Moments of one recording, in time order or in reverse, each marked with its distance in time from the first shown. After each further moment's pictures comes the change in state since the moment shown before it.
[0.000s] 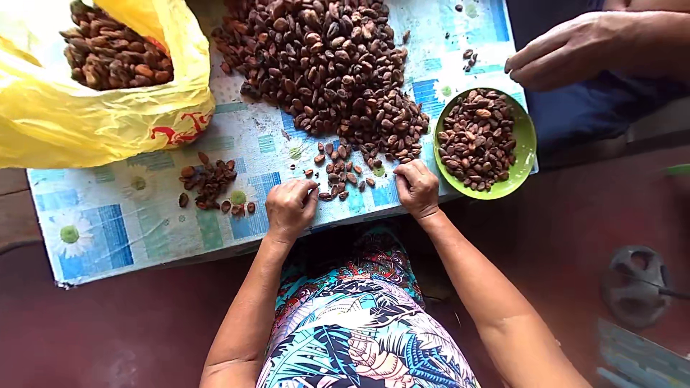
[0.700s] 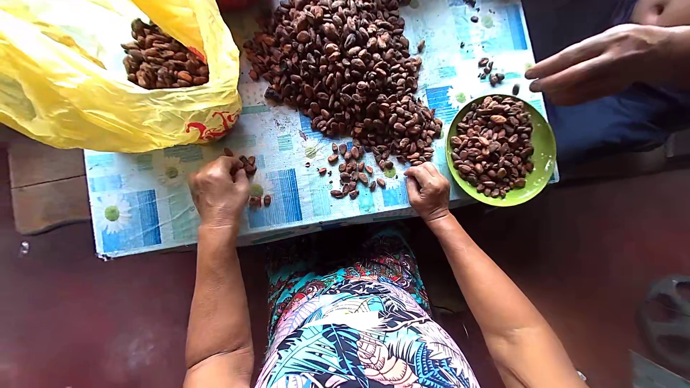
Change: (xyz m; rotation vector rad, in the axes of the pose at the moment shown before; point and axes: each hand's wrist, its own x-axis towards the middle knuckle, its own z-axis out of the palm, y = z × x) left_hand 0.017 -0.043 -0.109 0.268 -0.092 -0.532; right_hand 0.002 -0.002 0.000 0.018 -0.023 0.006
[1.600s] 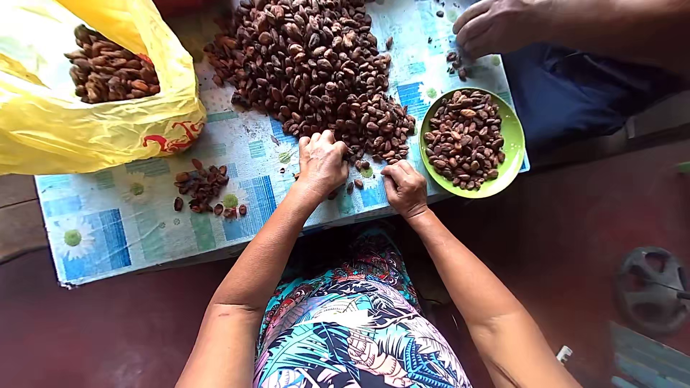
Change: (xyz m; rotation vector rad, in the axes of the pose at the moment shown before) left_hand 0.035 0.167 0.087 0.043 -0.335 0.517; right_hand 0.000 0.000 0.001 -0.011 0.027 -0.004
